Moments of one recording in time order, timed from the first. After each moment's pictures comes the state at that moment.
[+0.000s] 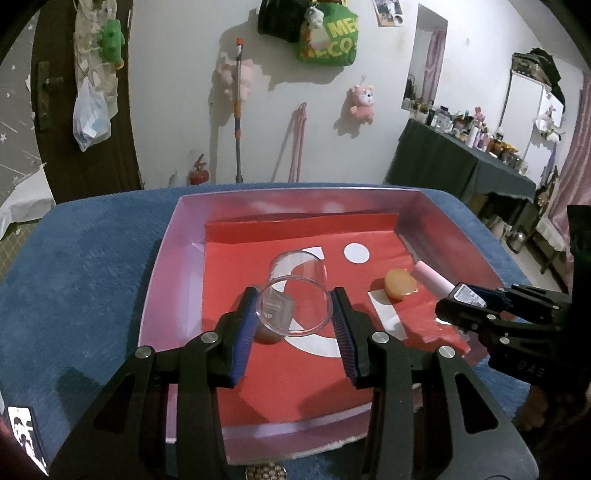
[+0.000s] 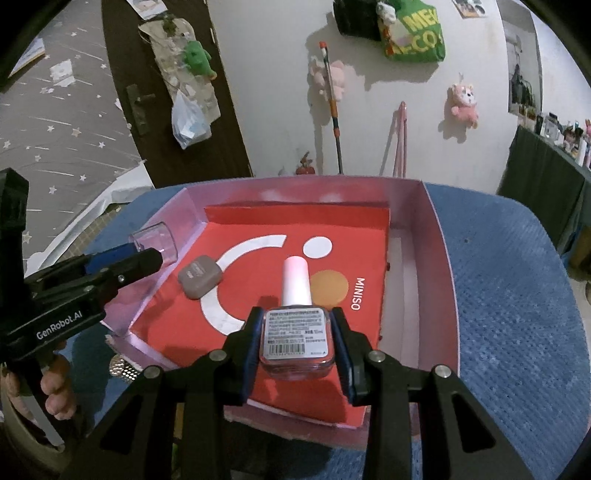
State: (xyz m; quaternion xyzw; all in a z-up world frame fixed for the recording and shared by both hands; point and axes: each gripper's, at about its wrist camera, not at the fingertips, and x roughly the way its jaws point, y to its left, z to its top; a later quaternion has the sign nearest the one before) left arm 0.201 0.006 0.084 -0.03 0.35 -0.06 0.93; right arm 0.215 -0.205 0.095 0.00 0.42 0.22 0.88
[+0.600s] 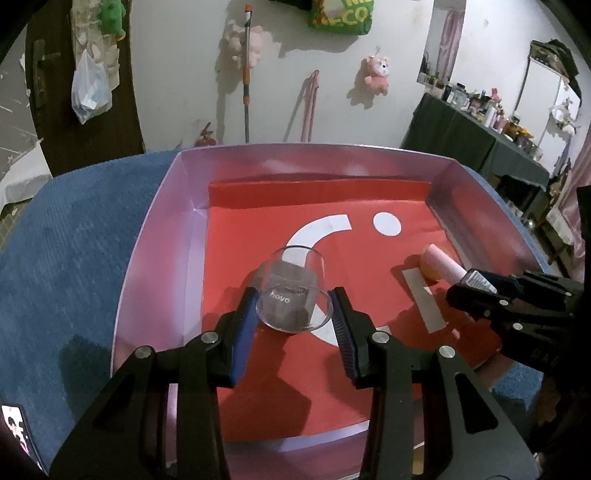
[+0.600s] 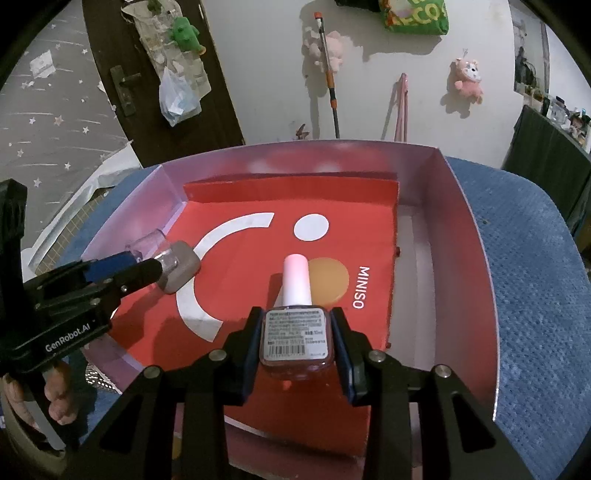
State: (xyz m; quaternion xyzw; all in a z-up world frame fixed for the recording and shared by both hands) left arm 0.227 0.013 0.050 -0.03 0.41 -0.05 0.91; right arm 0.244 -0.195 0.068 -0.01 0.47 0.21 0.86
